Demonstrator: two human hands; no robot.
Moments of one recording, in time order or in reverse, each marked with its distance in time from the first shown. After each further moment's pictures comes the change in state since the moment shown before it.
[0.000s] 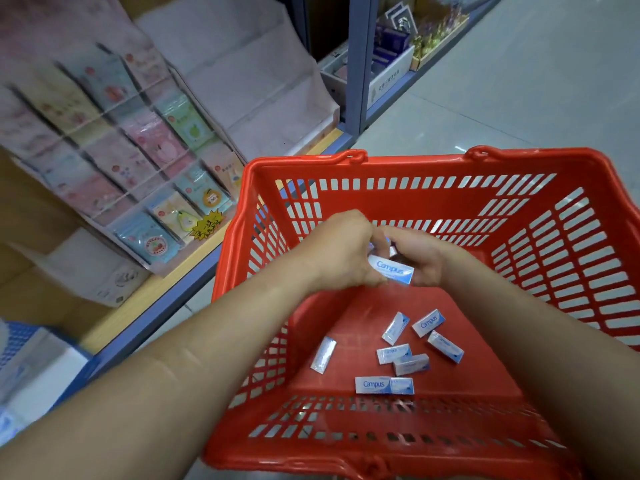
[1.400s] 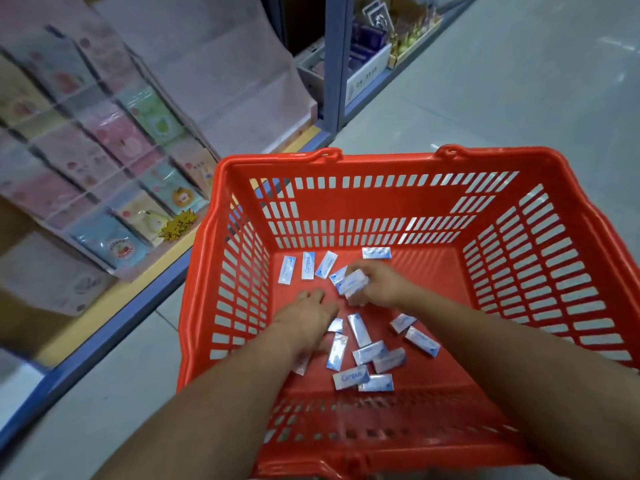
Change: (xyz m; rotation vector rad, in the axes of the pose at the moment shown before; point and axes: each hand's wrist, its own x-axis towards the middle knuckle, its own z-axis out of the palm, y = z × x) left_hand -0.024 -0.060 0.128 0.278 -0.430 -0.137; right_hand 0.039 0.074 -0.031 -0.850 0.334 -0.139
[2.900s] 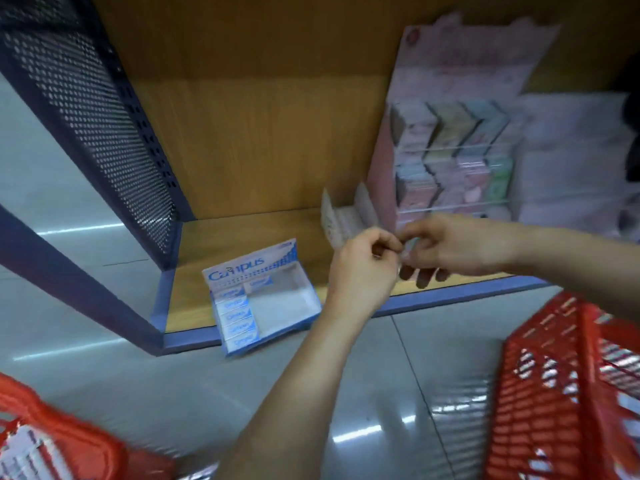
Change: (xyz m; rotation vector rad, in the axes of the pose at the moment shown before) left_hand -0.272 -0.186 -0.022 -1.193 1.342 -0.629; right_hand -0.071 -0.396 0.190 -0.694 -0.503 -0.510
